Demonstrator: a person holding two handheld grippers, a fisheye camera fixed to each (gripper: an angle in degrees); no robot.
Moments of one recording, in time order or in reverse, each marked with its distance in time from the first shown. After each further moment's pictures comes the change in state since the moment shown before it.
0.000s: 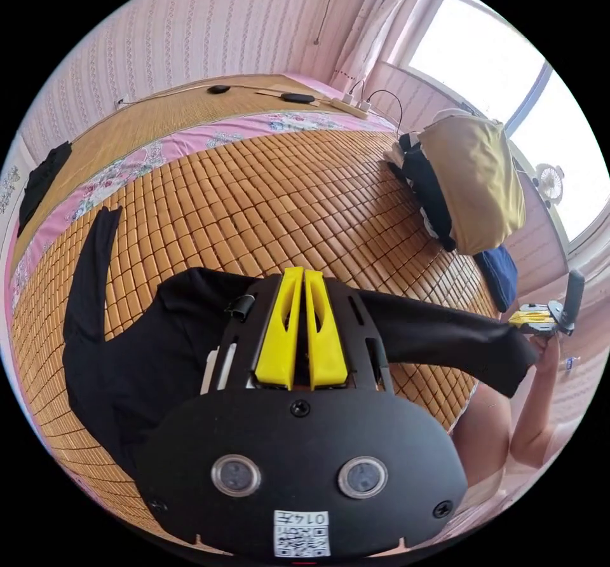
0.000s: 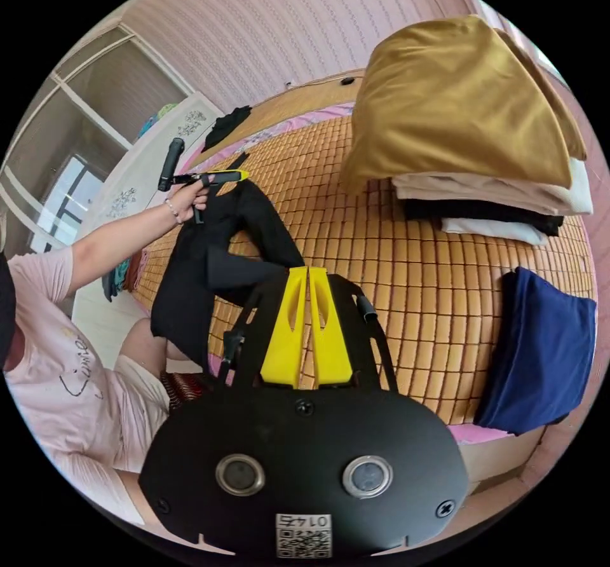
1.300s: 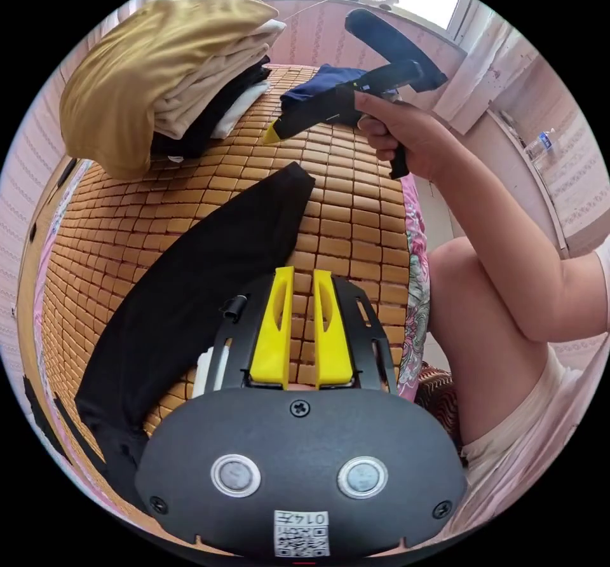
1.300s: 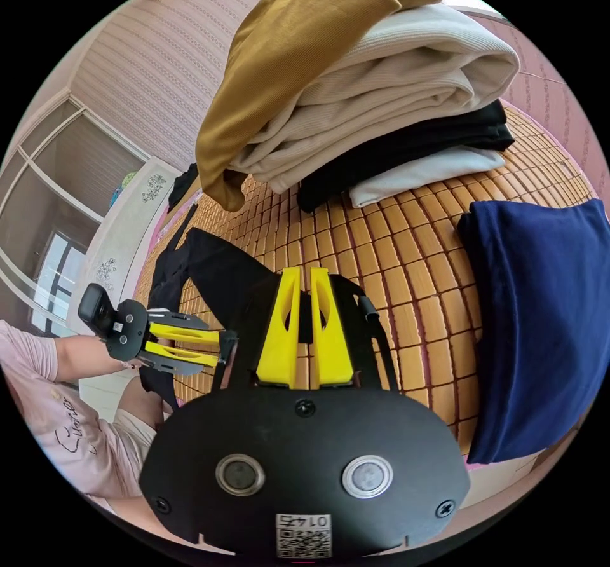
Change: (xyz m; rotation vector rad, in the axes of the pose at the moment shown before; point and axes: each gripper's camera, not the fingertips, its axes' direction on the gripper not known) left arm 0.399 0.086 0.129 -0.299 0.179 0.772; right arm 0.139 0.034 0.022 0.116 -0.088 0.187
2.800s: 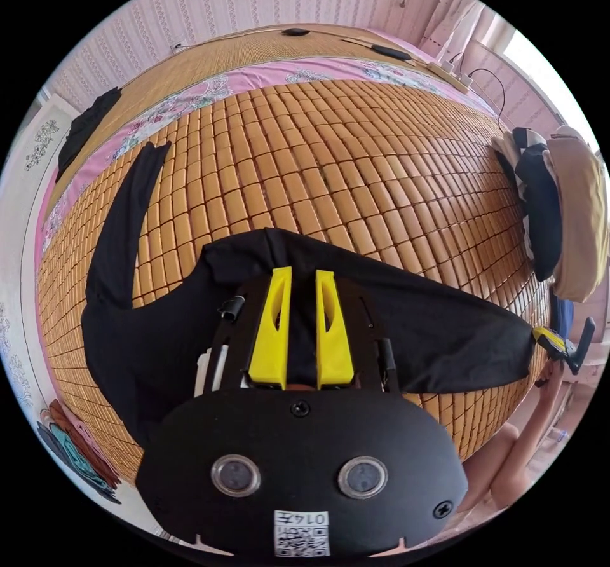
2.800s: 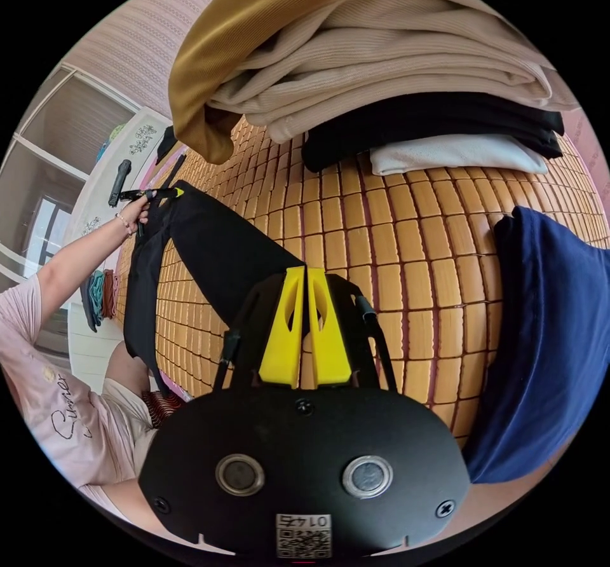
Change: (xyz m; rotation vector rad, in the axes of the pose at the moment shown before) left arm -0.415 0.230 -0.182 -0.011 -0.316 -1.007; right arm -0.056 -0.057 0.059 -0.205 0.086 -0.078
